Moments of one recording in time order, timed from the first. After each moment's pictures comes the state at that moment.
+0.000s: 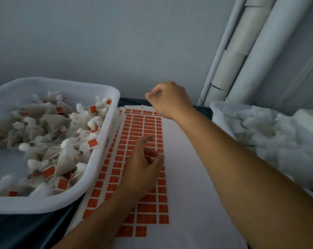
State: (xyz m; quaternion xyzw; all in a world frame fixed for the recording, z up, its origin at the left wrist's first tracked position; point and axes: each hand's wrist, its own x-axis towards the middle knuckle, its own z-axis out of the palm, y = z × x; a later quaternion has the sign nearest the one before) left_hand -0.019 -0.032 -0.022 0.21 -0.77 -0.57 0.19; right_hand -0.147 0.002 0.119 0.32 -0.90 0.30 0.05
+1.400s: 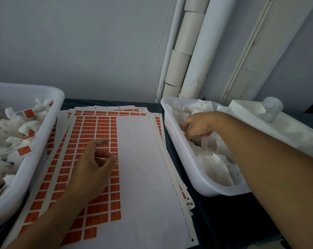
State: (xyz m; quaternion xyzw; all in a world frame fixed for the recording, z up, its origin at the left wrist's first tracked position) left_hand -0.024 -0.030 -0.026 0.18 -0.81 -0.52 0.20; right_hand -0.237 0.221 0.108 0.12 -0.96 0.03 -0.23
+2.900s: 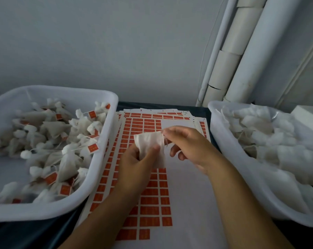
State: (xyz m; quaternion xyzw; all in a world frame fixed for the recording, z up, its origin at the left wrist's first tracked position) left_hand -0.011 -0.033 -0.007 0.22 -0.69 -0.65 0.24; right_hand -0.113 0.089 0.055 0.28 -0.80 0.50 -0.18
